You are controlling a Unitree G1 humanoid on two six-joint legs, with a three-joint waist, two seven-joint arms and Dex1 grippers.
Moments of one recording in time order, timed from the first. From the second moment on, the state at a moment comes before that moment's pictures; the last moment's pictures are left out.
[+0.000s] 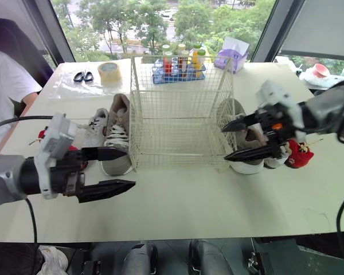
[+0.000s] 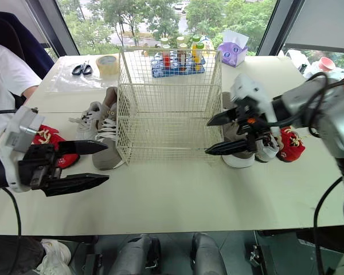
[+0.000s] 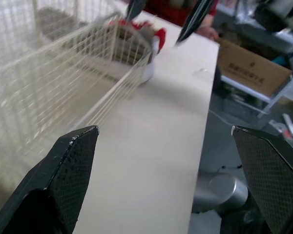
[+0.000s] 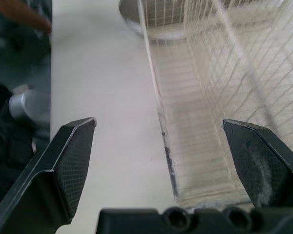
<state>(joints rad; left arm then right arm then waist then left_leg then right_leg) -0.12 1.12 0.52 -0.64 -1.41 0.93 -0.77 -0.95 -1.08 0.33 -0.15 0.56 0.84 1.36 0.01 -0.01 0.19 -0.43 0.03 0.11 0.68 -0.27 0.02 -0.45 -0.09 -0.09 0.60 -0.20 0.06</state>
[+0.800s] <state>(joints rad) -0.10 0.97 0.38 -0.73 -1.32 0.83 -0.60 -0.95 -0.95 0.53 -0.22 0.10 0.81 1.31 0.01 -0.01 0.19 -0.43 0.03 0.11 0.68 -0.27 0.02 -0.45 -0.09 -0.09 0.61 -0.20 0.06</state>
